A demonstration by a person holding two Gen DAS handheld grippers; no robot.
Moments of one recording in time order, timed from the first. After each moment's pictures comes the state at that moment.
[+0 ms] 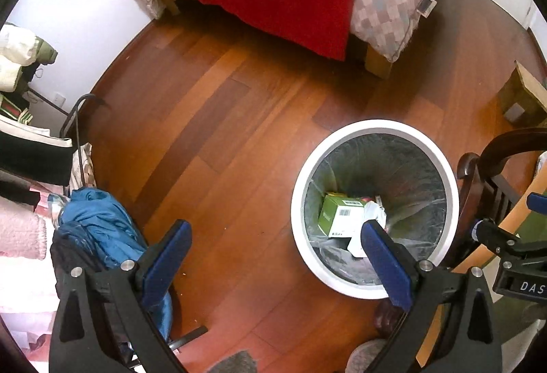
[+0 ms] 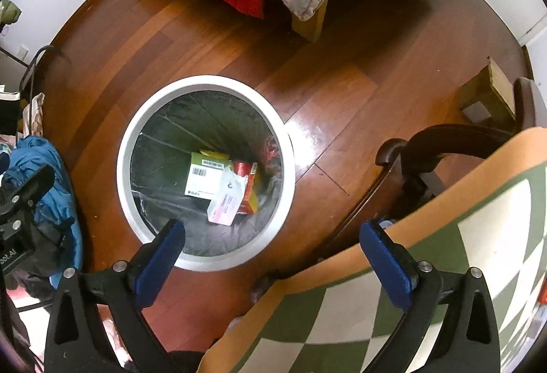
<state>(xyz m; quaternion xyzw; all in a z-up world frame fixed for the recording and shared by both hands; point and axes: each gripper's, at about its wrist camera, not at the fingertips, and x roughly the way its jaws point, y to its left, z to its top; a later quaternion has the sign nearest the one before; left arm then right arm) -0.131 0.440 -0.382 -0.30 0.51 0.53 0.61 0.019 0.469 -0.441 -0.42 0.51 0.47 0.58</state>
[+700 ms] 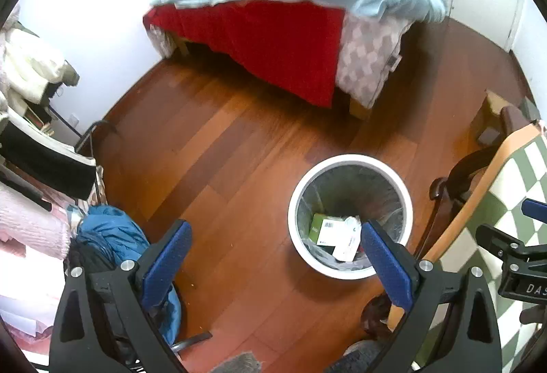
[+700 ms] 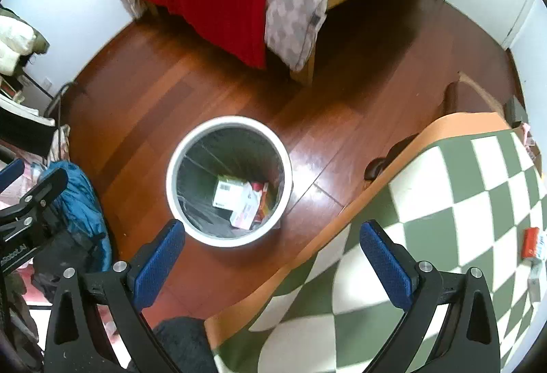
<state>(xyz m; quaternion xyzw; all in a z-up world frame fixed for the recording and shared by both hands) -0.143 0.373 -0.267 -0.25 0.44 0.54 0.67 0.014 0.381 -0.302 -0.34 0.47 0.52 0.63</state>
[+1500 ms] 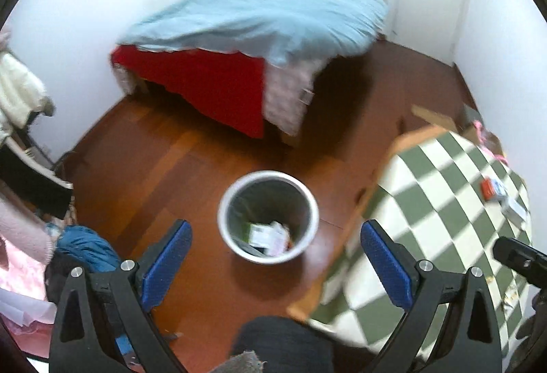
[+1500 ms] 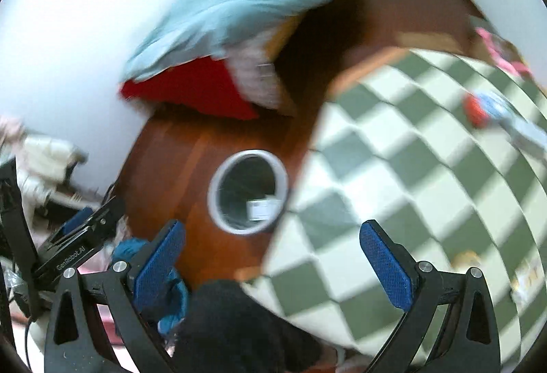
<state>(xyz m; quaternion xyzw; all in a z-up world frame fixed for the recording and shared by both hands) -0.076 0.248 -0.191 -0.24 0.39 0.47 0.75 0.105 0.134 -0.206 -0.09 0.53 0.49 0.69</state>
